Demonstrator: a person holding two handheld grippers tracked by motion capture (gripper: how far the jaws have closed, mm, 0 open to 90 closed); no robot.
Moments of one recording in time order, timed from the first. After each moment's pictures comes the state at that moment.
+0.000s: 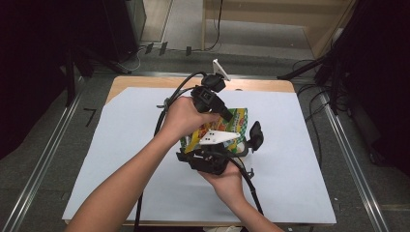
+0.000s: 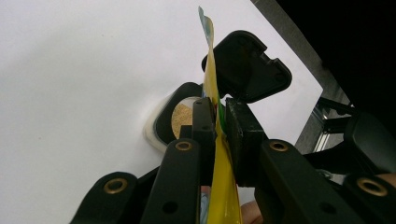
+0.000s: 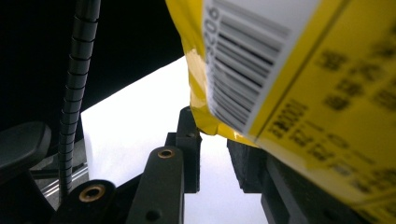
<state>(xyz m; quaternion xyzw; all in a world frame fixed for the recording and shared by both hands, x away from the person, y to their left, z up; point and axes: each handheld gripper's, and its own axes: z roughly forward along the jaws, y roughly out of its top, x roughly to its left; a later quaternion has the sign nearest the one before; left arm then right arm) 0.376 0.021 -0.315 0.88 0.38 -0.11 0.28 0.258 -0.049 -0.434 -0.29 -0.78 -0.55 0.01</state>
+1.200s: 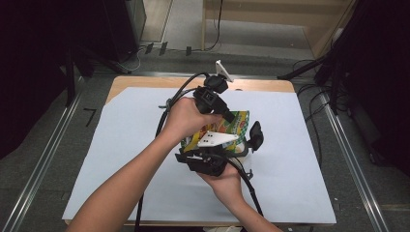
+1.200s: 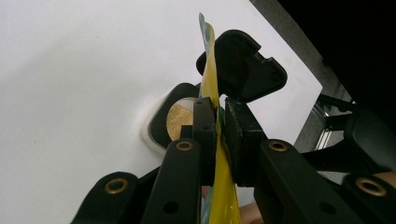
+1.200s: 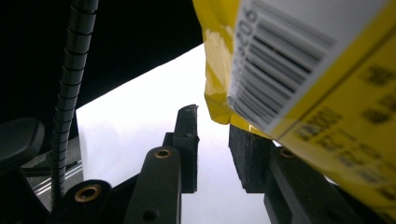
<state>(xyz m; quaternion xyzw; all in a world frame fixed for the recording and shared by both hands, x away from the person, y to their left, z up) 0.373 0.015 -0.314 0.88 0.37 -0.11 0.28 0.256 -0.046 -0.436 -0.28 -0.79 -0.55 -0.01</state>
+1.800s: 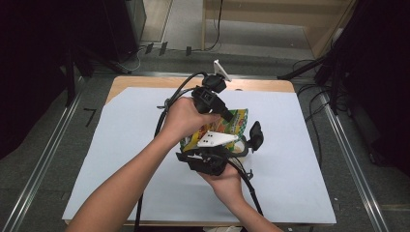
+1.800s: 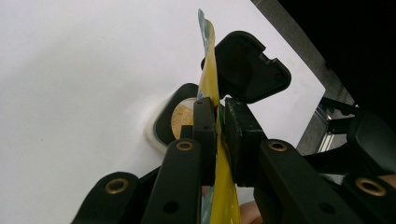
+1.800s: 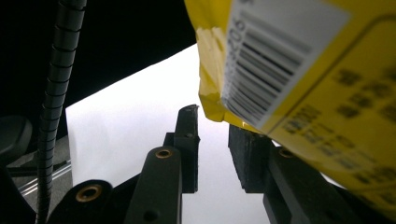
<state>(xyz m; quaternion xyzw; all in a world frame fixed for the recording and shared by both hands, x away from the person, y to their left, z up) 0.372 0.019 -0.313 0.88 0.38 -0.10 0.28 0.256 -0.046 -0.436 -0.28 -0.79 -0.55 -0.02</state>
